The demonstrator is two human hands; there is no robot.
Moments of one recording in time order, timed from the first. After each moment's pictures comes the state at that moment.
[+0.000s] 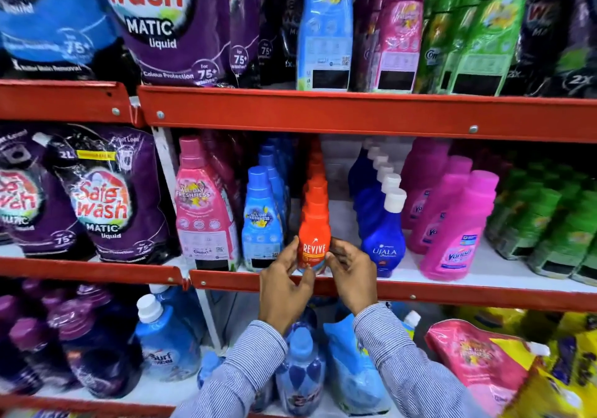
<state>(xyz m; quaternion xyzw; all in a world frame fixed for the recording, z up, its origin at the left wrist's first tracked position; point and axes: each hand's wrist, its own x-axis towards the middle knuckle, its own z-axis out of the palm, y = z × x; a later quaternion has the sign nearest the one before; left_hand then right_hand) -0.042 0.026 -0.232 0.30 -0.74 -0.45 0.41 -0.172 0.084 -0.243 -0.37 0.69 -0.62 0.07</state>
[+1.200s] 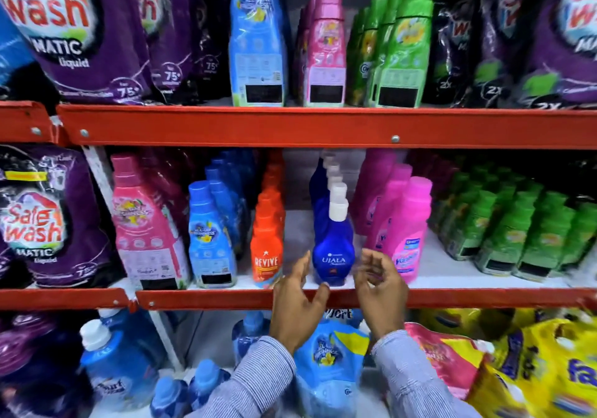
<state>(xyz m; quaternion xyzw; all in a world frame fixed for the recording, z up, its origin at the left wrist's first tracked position) -0.114 0.084 -0.242 0.24 -0.79 -0.44 0.36 -0.240 0.178 -0.243 -0.26 0.68 -0.68 -0.04</state>
